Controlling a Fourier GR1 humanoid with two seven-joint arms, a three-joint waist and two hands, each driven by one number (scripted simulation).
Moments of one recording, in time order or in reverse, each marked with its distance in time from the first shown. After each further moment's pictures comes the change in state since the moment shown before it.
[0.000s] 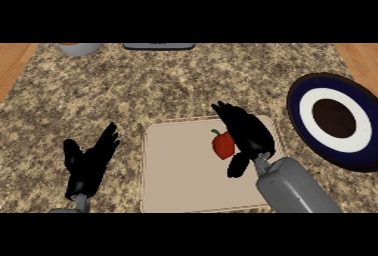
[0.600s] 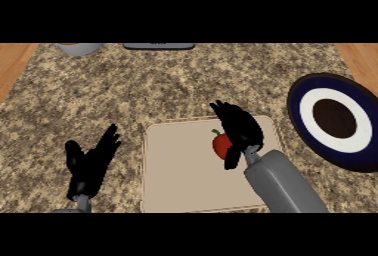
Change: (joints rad) left arm 0.004 -0.026 0.023 0.017 -0.026 -0.022 -0.013; right arm -0.050 0.099 -0.072 0.202 0.161 -0.010 -0.064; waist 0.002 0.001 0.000
